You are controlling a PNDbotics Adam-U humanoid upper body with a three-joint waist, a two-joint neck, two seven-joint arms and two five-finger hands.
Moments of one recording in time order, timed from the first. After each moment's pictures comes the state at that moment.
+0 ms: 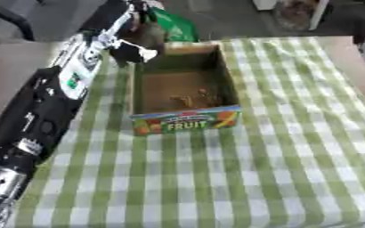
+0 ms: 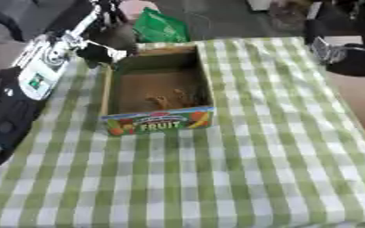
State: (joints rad) left arm -0.89 0.32 -0.22 -1.10 -0.81 -0.23 -0.07; right arm -0.65 -0.46 0.06 -1.63 -0.01 -0.40 0.37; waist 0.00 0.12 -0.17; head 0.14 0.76
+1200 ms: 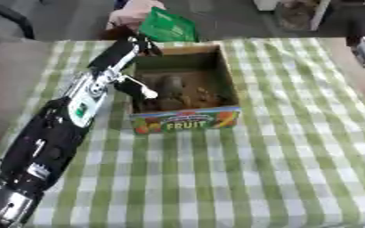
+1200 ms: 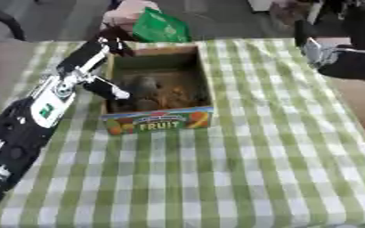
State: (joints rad) left arm -0.75 0.34 -0.15 -1.16 -0.70 -0.25 -0.07; right arm -0.62 -0.45 0.06 -1.65 -0.01 -0.38 0.37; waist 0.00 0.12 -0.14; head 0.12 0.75
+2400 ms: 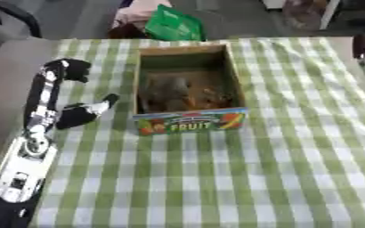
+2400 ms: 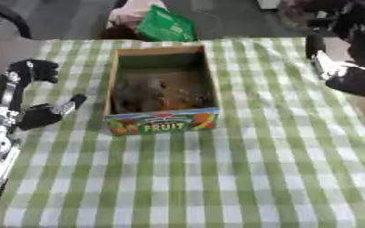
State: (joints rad) left arm -0.23 0.31 -0.01 -1.77 -0.30 -0.03 0.13; right arm -0.52 -0.45 0.00 -1.63 -0.01 -0.34 0.31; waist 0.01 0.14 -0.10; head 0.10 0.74
